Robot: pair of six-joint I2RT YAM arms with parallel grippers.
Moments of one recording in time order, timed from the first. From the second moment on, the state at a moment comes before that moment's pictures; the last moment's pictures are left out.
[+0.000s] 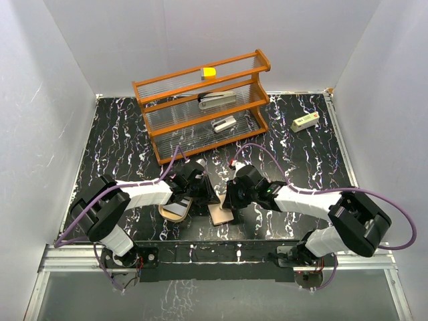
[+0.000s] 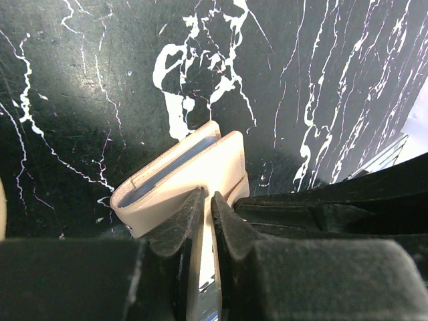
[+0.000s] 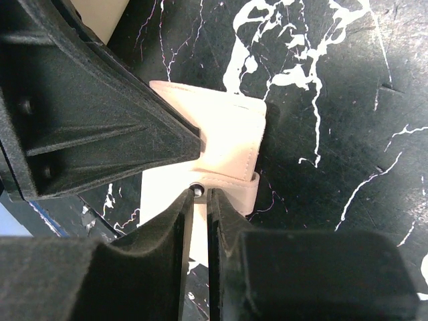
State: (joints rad) left arm -0.81 1.58 0.68 0.03 0.22 -1.01; right arm 0.81 1.37 0.59 -0.03 -0.21 0.59
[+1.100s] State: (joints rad) left arm -0.81 1.57 0.68 0.02 0.21 -1.01; right arm 0.81 1.40 0.69 -0.17 -0.17 0.60
